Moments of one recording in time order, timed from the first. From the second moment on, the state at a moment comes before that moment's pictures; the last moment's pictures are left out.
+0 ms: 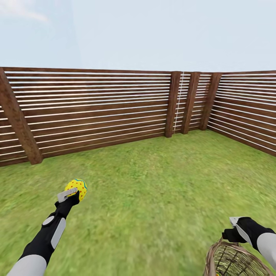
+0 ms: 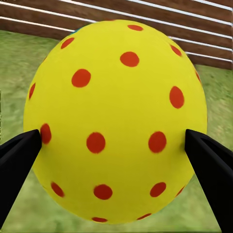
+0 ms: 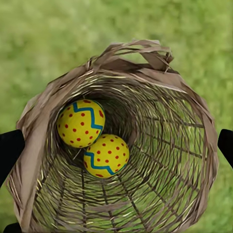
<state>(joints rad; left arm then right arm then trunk) -0.53 0.09 0.27 -0.76 0.19 -0.06 -0.08 -0.81 -0.39 0.36 -0.10 -0.25 0.48 0.12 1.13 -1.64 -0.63</state>
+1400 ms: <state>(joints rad) -0.53 0.08 0.27 -0.75 0.18 -0.06 -0.08 -0.81 -0.43 0.36 -0.07 -0.26 0.48 0.12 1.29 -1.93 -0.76</state>
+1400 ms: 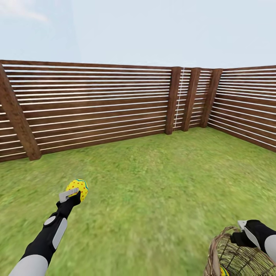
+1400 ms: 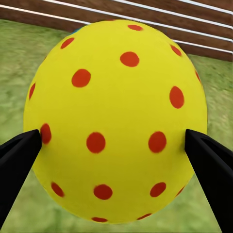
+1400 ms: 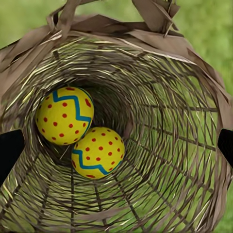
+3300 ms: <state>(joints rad) -0.53 0.08 0.27 -0.75 0.17 -0.06 -0.08 -0.81 -0.43 0.36 -0.07 -0.26 0.48 0.12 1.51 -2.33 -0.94</state>
